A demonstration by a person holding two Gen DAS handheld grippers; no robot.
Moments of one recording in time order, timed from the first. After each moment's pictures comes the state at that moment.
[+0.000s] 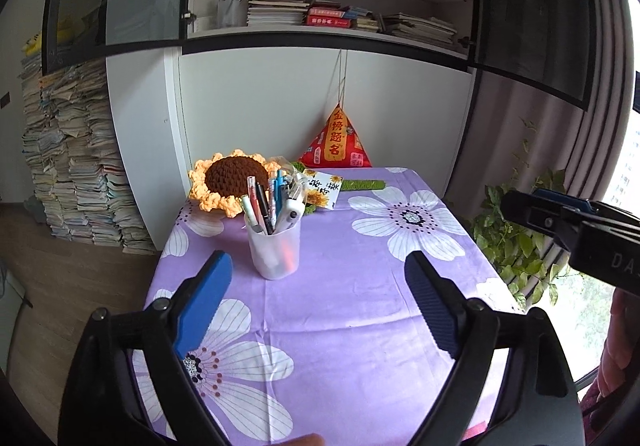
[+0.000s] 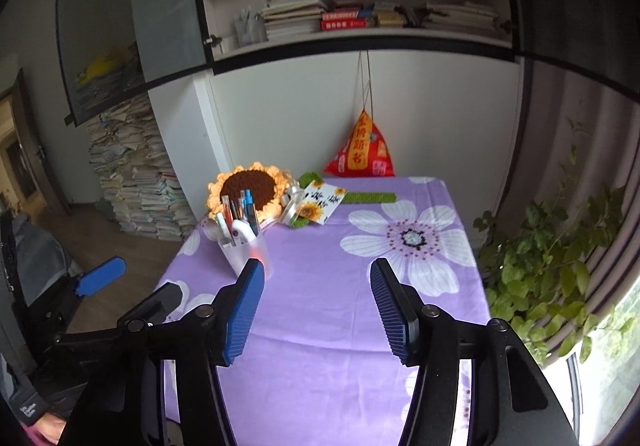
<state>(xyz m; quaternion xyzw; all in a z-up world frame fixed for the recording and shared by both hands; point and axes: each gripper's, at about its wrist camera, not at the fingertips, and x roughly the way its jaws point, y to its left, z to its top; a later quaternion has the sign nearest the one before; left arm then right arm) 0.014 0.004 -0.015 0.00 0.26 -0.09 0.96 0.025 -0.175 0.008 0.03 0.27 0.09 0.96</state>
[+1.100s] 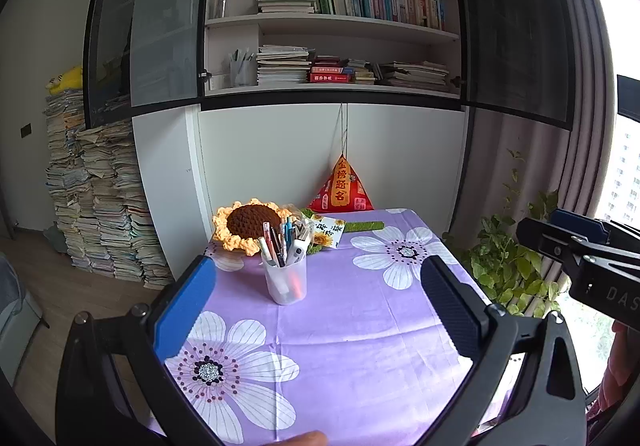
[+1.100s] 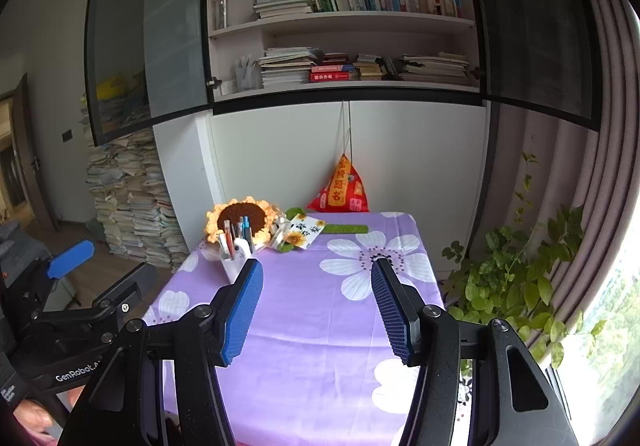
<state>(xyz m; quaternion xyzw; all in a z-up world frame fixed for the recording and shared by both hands) -0.055 -0.004 0.020 0.02 0.17 -0.06 0.98 -0.059 -0.190 0.034 0.02 0.20 0.06 0.98</state>
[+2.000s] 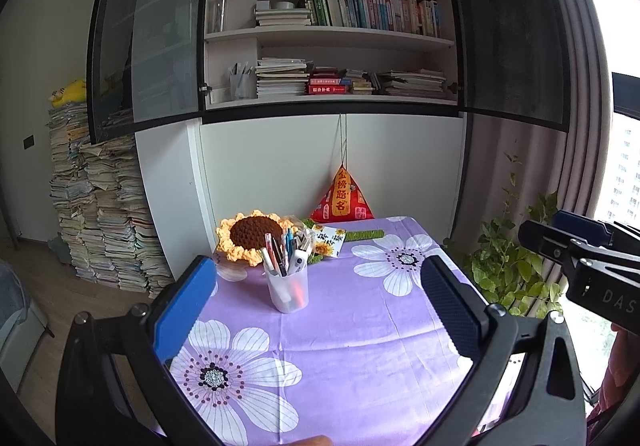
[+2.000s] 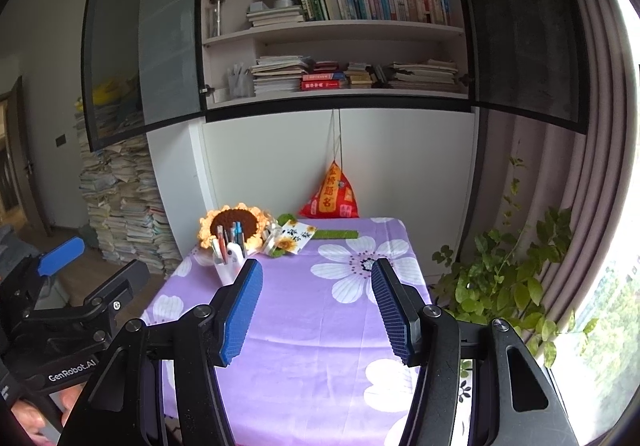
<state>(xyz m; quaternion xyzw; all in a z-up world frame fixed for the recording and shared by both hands) -0.066 -0.007 0.032 0.03 0.15 -0.06 0.99 -0.069 -0.199 0.038 0.02 0.19 0.04 0.98</state>
